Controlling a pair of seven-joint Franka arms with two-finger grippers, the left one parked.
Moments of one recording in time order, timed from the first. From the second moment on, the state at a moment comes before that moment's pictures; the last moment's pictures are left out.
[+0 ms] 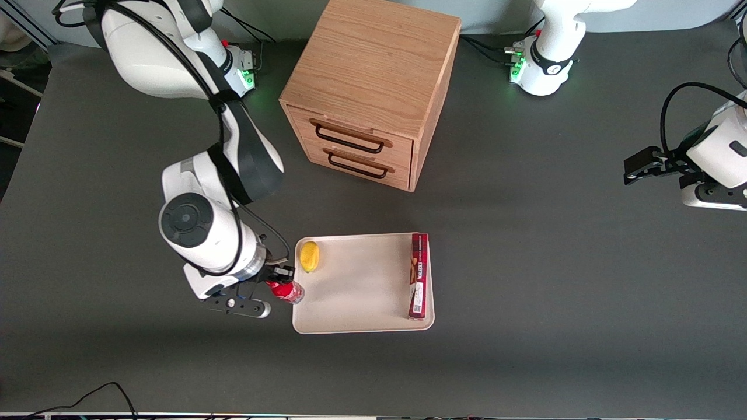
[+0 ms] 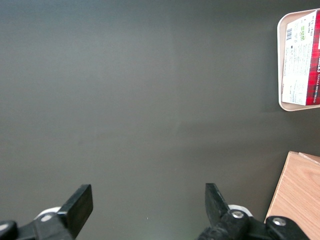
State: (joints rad) arm 0.43 0.75 -0.04 -1.05 0.01 1.85 0.58
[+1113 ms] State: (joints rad) arm 0.46 0.86 -0.05 -1.04 0.01 2.02 0.61
